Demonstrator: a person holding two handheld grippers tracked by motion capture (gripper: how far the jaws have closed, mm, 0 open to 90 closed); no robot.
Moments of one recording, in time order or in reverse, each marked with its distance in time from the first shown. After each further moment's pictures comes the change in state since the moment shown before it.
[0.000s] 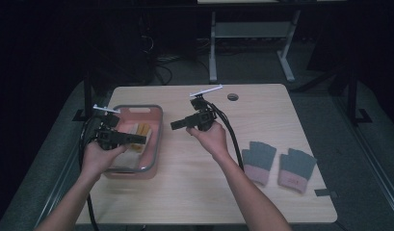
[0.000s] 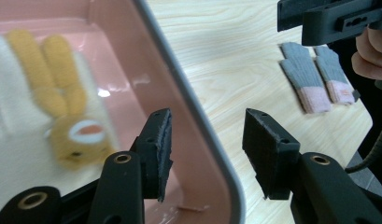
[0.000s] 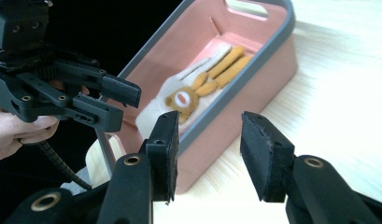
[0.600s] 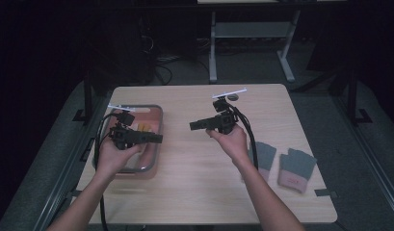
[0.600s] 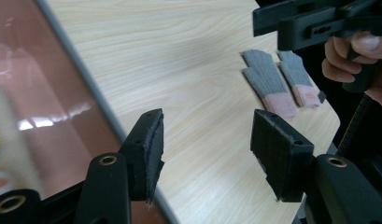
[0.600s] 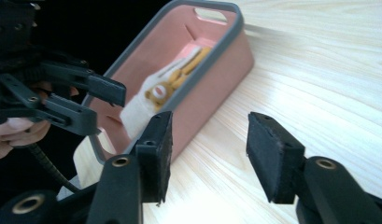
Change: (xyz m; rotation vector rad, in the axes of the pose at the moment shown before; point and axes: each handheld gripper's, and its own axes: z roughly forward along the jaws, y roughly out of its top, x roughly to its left) left arm -0.036 0.009 0.024 -0.031 -0.093 0.058; right arm -0.021 -0.024 -0.049 -0.047 -0.062 0.009
